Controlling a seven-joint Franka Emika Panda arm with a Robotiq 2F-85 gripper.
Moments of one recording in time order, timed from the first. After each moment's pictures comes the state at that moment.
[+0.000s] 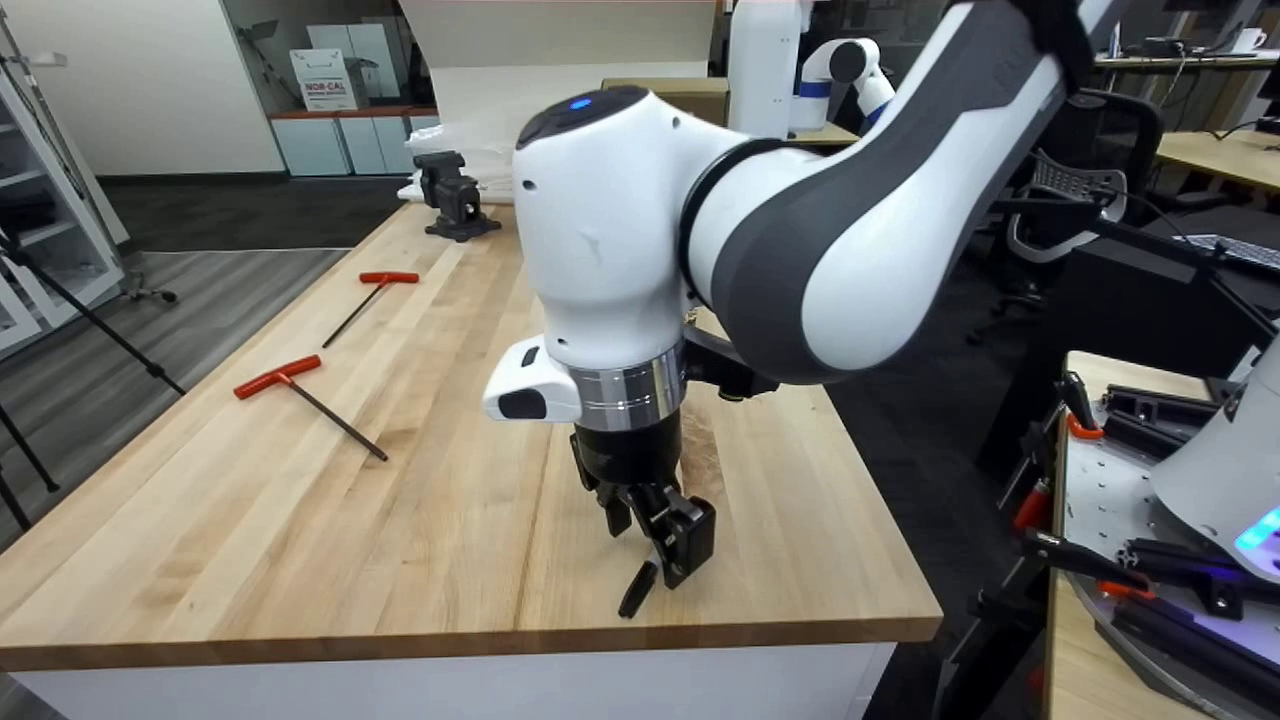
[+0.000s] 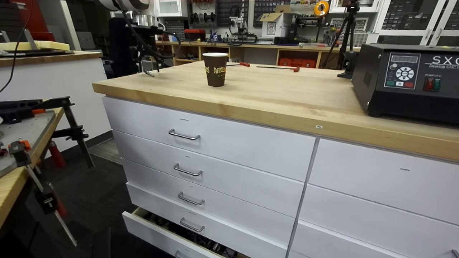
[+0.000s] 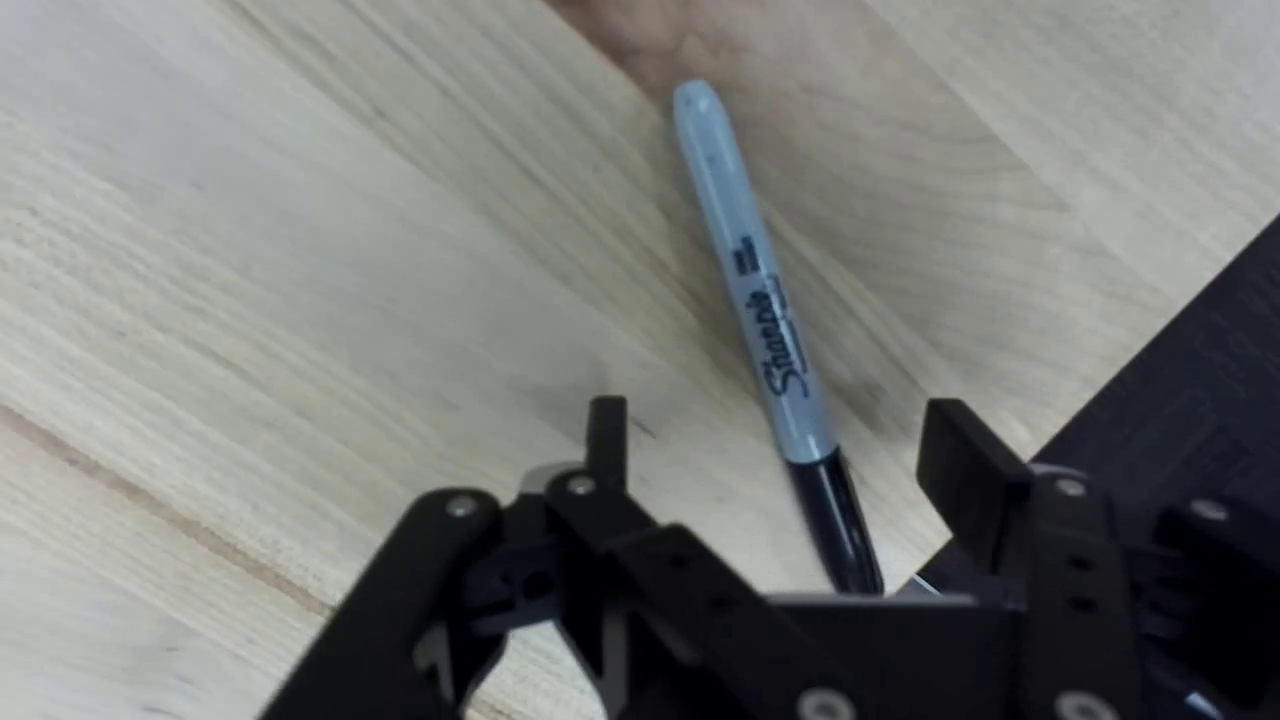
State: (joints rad) arm 0.37 0.54 0.33 -1.97 -0.27 2.41 -0.44
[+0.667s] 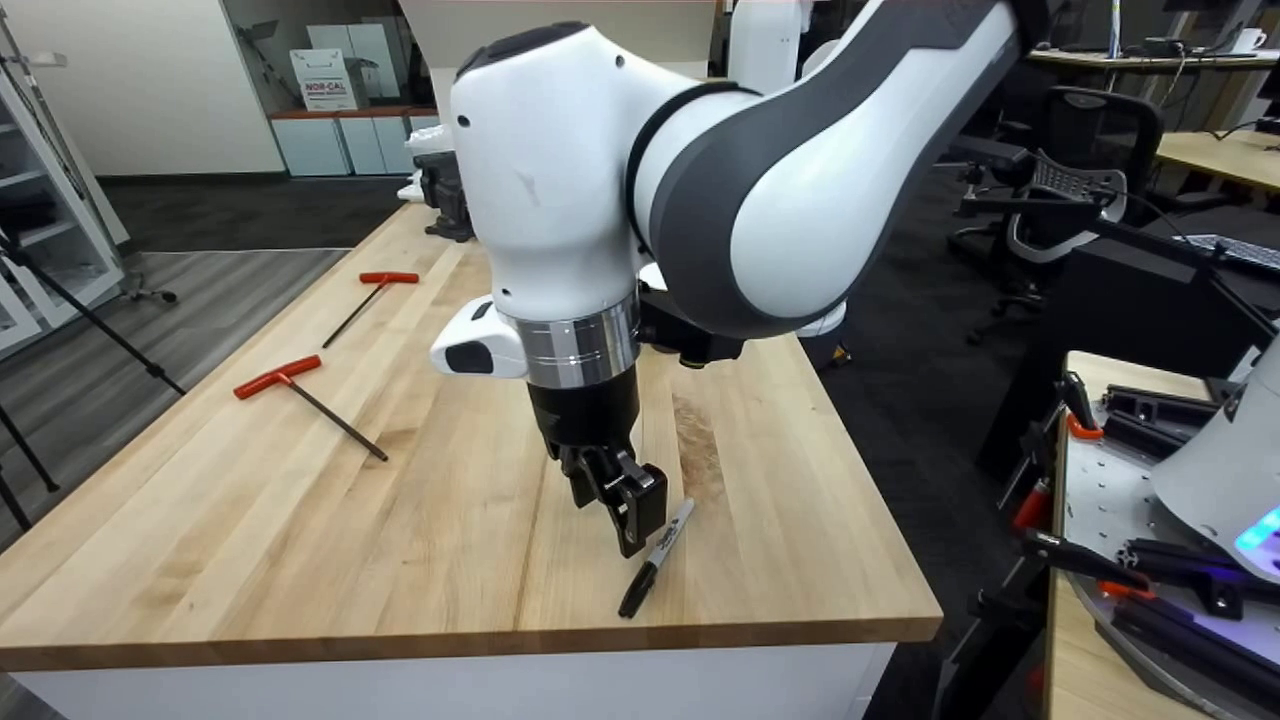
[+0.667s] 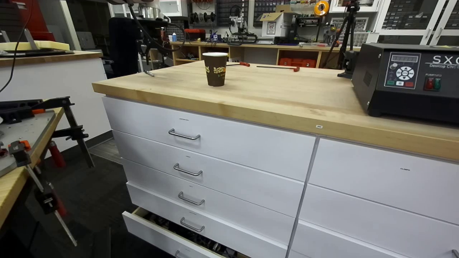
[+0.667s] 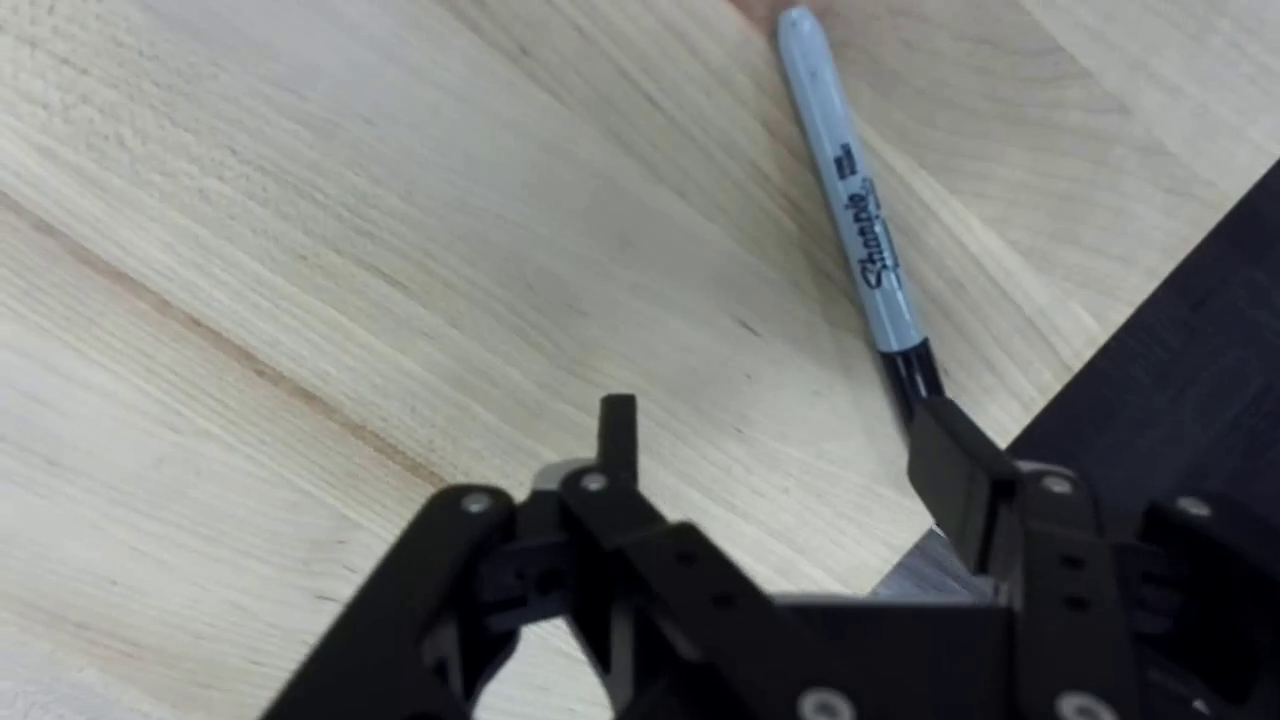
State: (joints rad) arm 0.37 0.55 0.33 -1.87 -0.27 2.33 -0.42
